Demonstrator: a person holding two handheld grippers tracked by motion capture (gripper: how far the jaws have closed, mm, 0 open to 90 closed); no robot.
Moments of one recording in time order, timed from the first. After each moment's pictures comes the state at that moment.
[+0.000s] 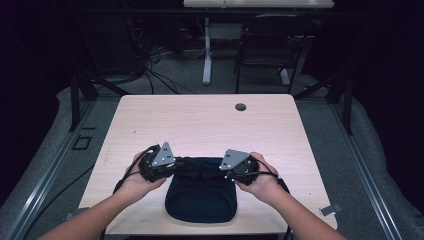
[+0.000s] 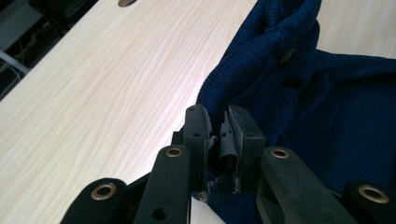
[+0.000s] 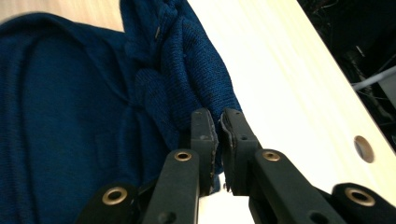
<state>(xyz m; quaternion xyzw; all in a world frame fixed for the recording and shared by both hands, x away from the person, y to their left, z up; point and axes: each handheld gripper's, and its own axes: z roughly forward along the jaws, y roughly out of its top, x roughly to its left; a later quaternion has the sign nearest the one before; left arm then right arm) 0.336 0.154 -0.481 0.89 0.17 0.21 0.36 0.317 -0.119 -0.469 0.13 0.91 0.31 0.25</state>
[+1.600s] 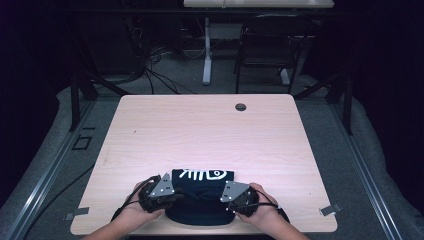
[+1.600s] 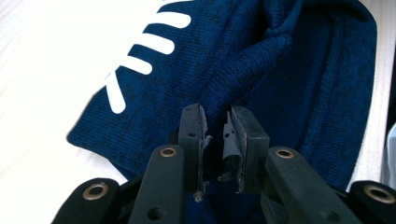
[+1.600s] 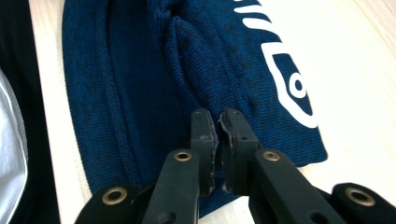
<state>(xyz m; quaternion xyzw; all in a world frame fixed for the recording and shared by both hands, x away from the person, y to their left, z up) 0.284 0.161 -0.541 0.91 0.17 0.13 0.36 0.264 -0.122 -0.526 0.14 0.93 0.30 0.19</state>
